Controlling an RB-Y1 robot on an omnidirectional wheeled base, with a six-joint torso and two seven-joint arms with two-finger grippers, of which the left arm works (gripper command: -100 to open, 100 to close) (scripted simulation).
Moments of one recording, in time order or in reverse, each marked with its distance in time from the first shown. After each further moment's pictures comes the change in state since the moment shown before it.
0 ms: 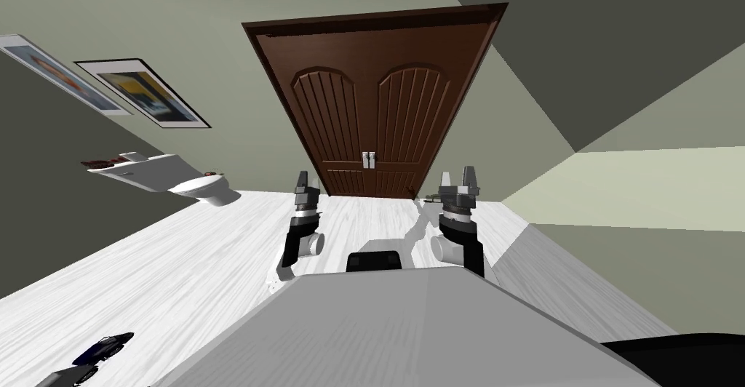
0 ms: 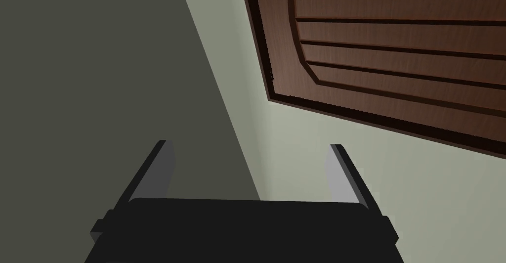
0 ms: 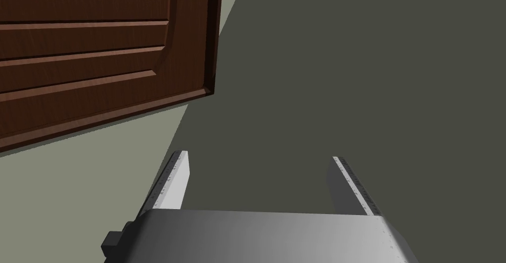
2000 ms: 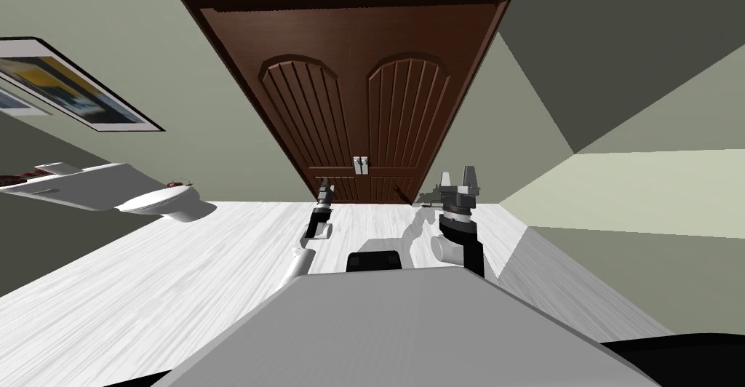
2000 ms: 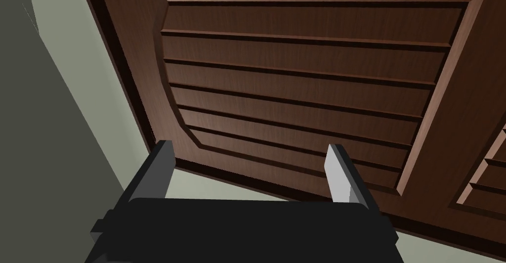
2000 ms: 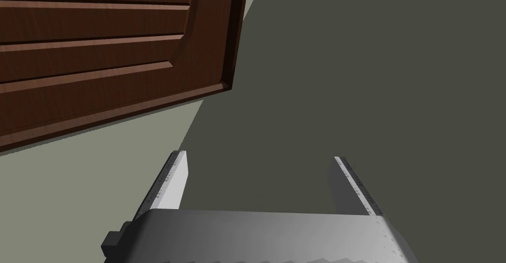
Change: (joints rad) arm -0.297 0.091 -0.011 0.557 0.043 -0.003 0.105
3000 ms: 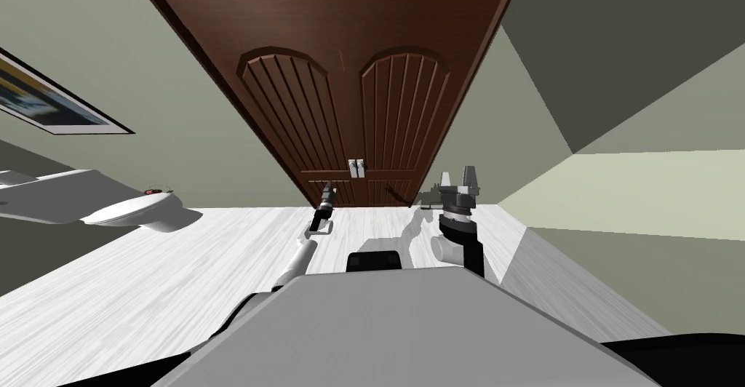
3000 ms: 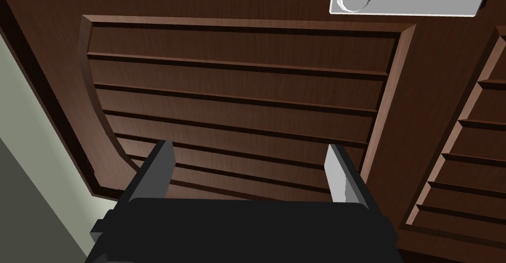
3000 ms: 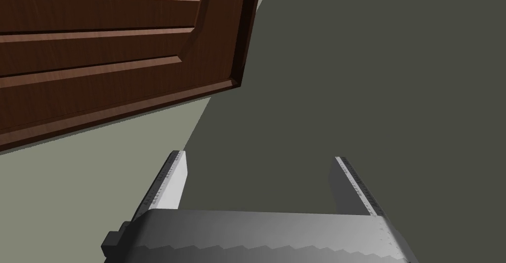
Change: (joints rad) arm -0.142 0.044 -0.006 0.277 0.022 -0.008 0.052
